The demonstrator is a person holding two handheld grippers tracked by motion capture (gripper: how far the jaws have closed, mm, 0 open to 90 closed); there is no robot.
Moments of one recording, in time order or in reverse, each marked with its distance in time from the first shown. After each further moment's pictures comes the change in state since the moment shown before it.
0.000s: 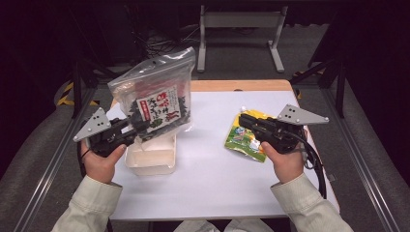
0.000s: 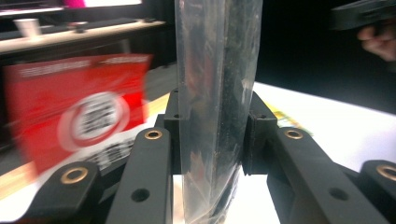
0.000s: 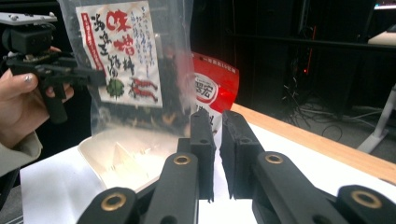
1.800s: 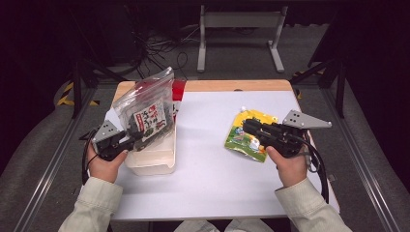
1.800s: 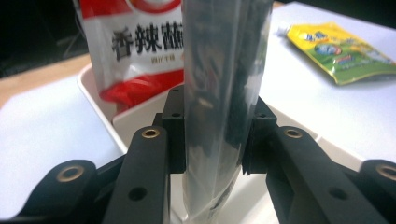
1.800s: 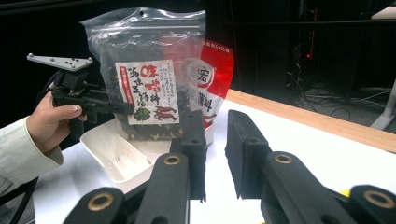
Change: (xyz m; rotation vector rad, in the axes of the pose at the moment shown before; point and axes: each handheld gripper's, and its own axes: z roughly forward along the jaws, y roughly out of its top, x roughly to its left) left arm 0.020 -0.068 0.020 0.261 0.151 -0.088; right arm -0.011 -0.020 -0.008 0.014 0.010 0.079
